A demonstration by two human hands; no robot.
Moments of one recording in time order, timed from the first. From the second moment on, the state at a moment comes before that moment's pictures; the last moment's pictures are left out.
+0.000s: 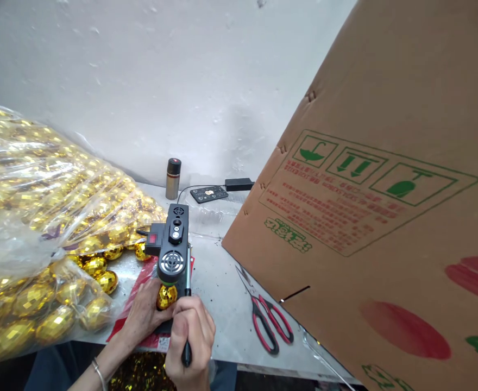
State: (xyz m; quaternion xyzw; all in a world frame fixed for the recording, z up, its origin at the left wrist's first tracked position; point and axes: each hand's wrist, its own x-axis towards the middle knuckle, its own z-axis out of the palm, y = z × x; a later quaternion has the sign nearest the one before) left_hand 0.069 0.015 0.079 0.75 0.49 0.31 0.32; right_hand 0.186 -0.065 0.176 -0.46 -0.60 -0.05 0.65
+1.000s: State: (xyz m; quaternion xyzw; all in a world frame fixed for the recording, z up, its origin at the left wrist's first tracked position) left_hand 0.076 0.013 0.067 0.75 0.49 0.32 0.31; right_hand 0.174 -0.048 0.127 -0.45 -0.51 -0.11 0.72
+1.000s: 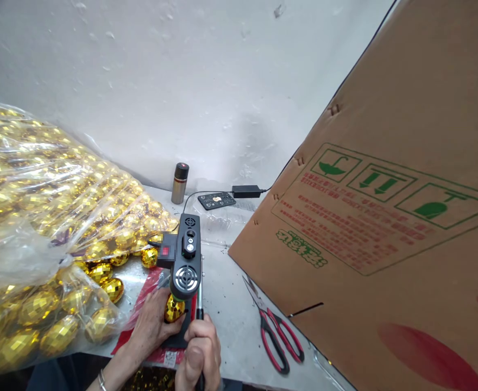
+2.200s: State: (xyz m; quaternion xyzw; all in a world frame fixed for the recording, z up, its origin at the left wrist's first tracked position) left_hand 0.080 0.015 0.043 0.77 0.47 0.35 0.24; right_hand 0.178 -0.051 0.102 -0.47 -0.51 -0.12 0.71
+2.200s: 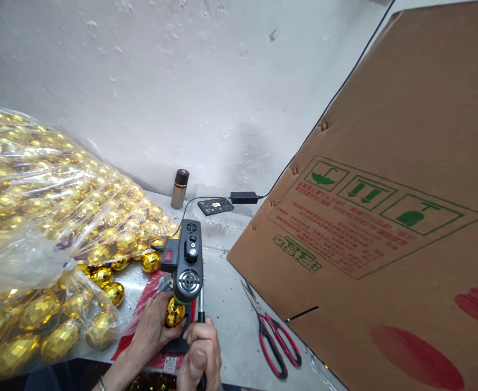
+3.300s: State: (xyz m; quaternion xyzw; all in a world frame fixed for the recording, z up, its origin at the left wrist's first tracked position) left_hand 0.046 0.058 0.088 0.72 0.57 0.37 0.14; right_hand 0.183 -0.063 0.181 -0.47 -0.58 -0.02 0.67
